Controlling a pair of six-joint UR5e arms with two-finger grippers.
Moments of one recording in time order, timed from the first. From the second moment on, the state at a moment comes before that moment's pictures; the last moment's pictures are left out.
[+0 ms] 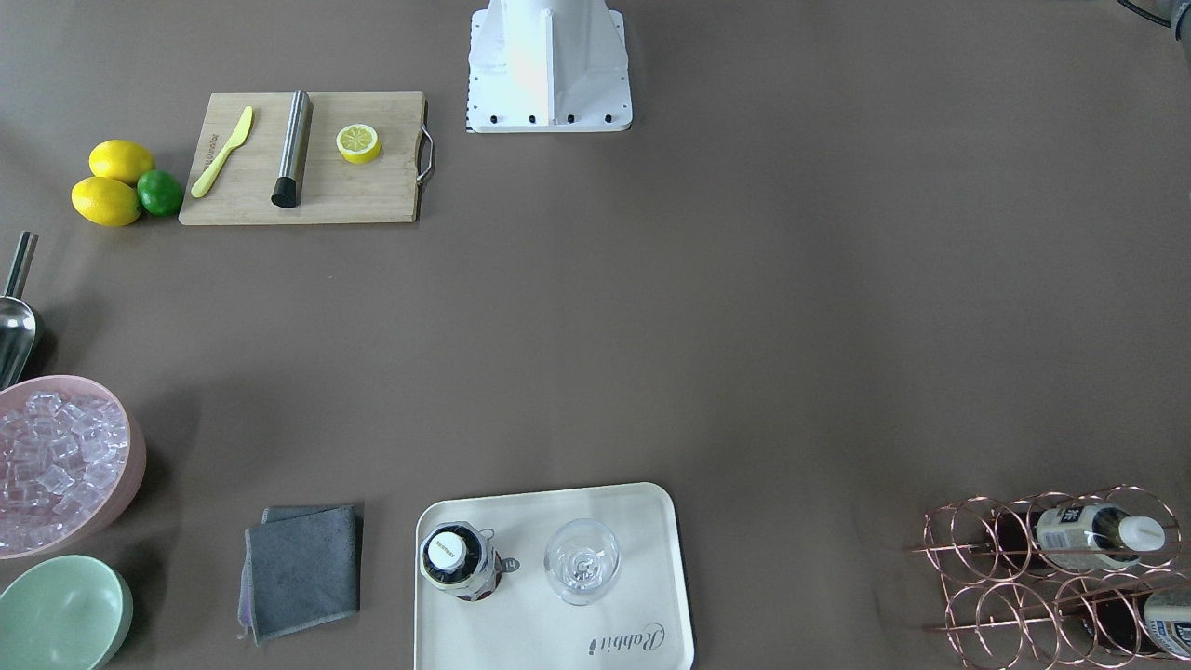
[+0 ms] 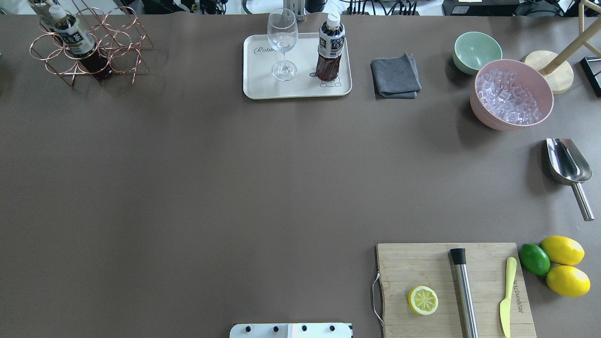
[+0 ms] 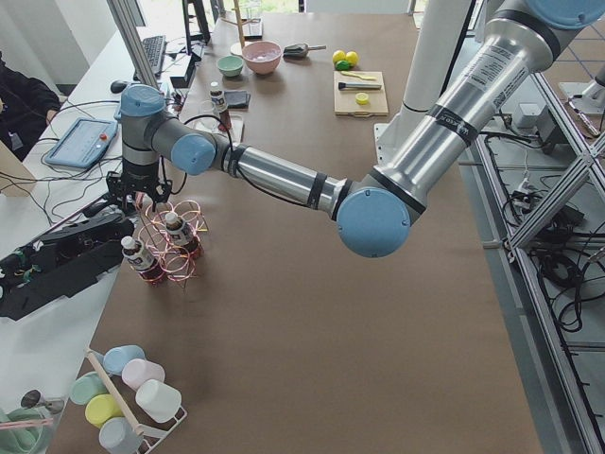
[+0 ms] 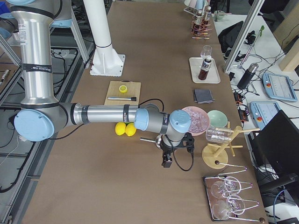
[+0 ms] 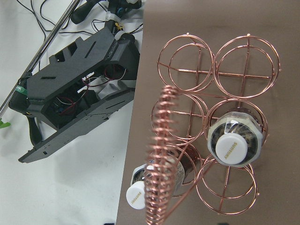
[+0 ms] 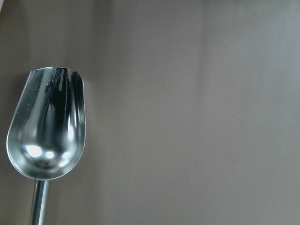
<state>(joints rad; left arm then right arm) -1.41 -2.21 -1.27 -1.81 -2.12 0.91 1.56 -1.56 1.61 -1.78 2.27 -0.19</state>
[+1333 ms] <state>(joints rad) -1.49 -2.05 -1.31 -2.16 -1.97 -0.26 1.56 -1.58 1.62 -1.77 2.28 -0.19</state>
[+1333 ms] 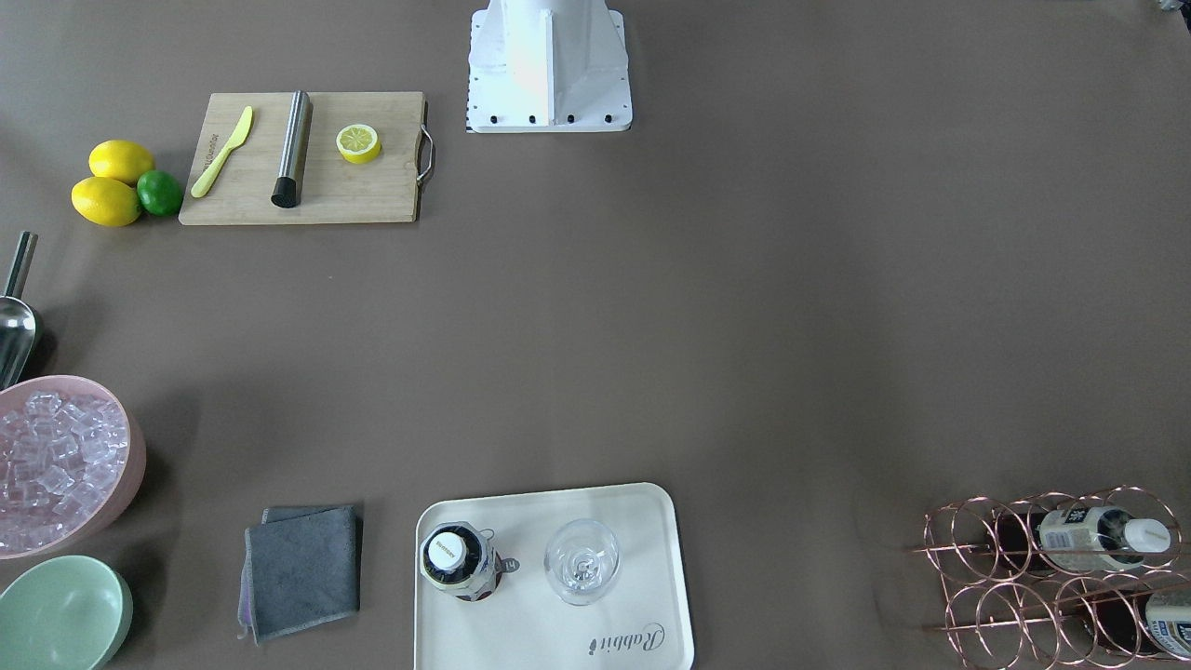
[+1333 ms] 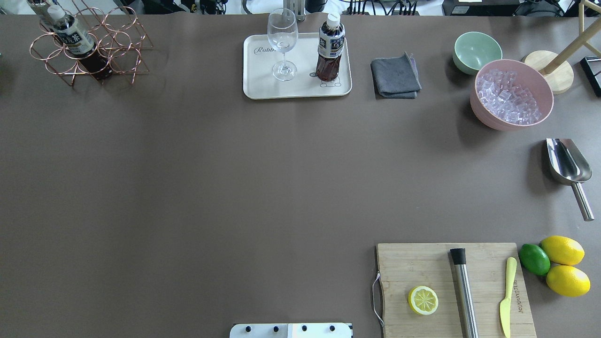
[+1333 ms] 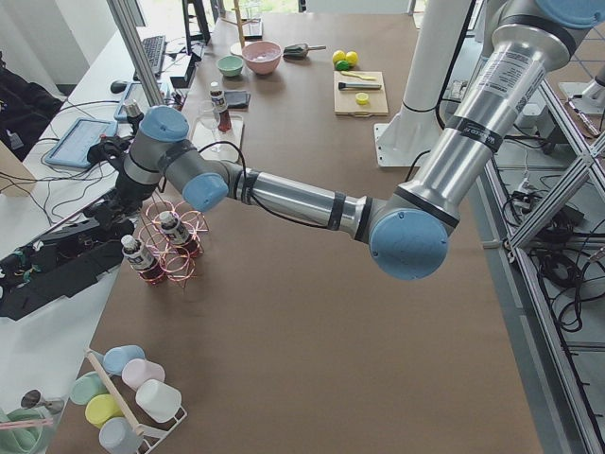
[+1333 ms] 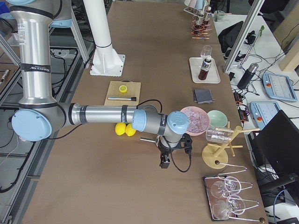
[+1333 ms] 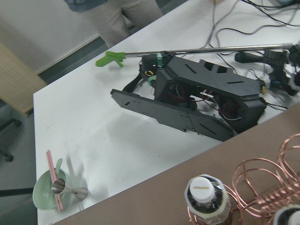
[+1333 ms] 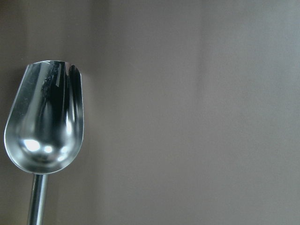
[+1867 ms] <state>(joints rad) -1.58 -1.85 -1.32 -2.11 -2.16 -0.35 1.56 -1.58 1.63 -1.77 2.28 -0.19</state>
